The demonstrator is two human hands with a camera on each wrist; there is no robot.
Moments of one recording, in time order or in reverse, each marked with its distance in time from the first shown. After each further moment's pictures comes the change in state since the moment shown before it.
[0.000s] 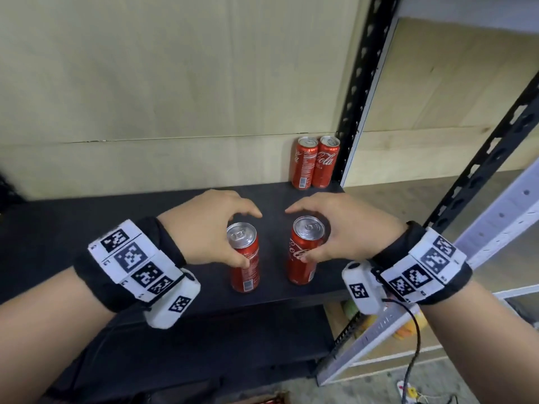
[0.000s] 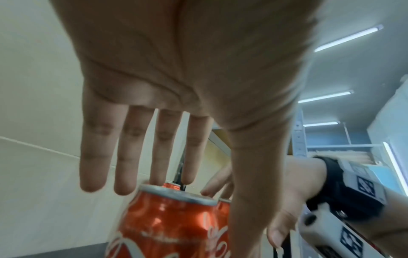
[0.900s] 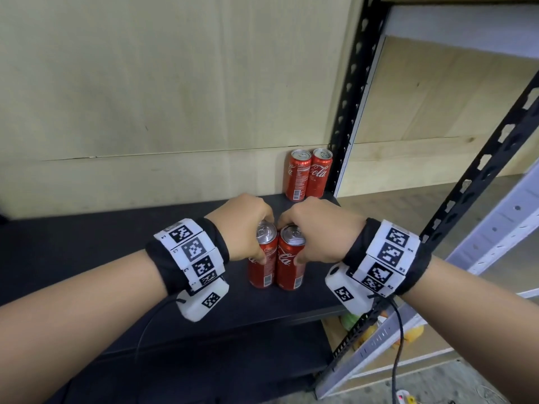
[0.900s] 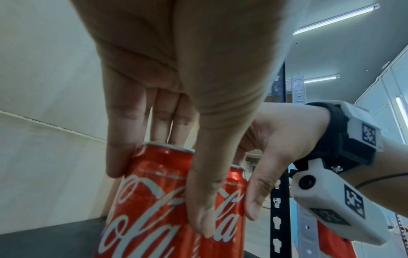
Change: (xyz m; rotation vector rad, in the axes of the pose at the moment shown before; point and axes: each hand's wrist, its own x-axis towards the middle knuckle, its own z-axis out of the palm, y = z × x) left_hand 0.064 0.021 0.009 0.077 -0.039 0.002; right_hand 0.033 -0.026 -0.007 -0.280 -0.105 0.023
